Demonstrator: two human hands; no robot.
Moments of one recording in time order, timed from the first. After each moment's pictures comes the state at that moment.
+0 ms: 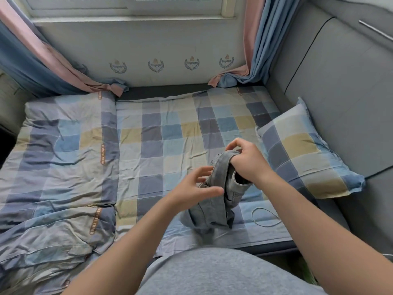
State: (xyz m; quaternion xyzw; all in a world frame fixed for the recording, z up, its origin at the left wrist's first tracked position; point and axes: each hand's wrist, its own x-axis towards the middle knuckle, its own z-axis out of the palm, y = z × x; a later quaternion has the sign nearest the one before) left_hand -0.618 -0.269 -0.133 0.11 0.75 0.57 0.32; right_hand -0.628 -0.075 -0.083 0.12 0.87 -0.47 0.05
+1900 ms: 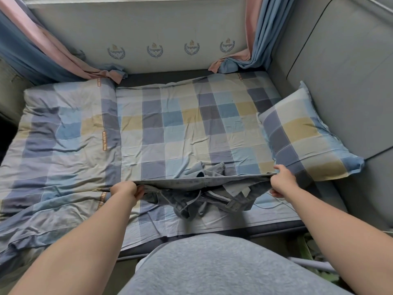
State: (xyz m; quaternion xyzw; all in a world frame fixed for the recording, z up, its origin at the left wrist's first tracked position) left_hand -0.635 -0.419 -0.250 -0.56 0.52 0.64 0.07; right_hand -0.561 0.023 -0.214 0.43 0.82 -0.37 0.13
